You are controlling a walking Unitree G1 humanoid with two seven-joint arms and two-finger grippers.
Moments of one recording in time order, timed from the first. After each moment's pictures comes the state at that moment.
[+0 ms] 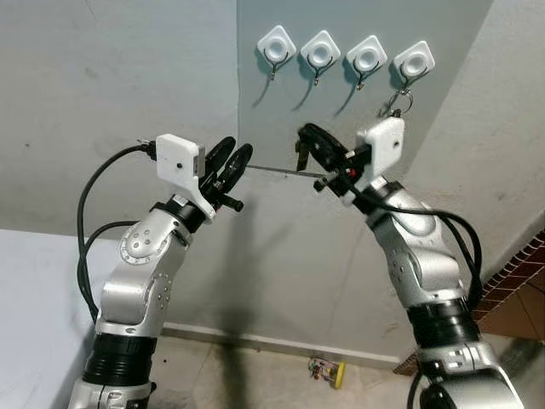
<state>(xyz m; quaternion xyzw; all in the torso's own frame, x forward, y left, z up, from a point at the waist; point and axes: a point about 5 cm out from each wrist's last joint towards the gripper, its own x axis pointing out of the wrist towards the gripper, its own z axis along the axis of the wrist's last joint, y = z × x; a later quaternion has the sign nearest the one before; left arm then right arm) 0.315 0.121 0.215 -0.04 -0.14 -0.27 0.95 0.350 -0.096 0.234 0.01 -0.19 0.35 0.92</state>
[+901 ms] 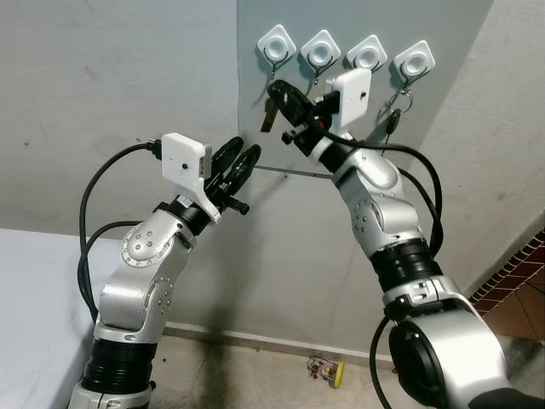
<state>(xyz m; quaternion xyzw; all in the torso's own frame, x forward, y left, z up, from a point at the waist) 0.308 0.114 0.218 -0.04 -0.14 -0.29 0.95 0.383 -0.060 0.264 0.06 -0.20 0.36 0.91</state>
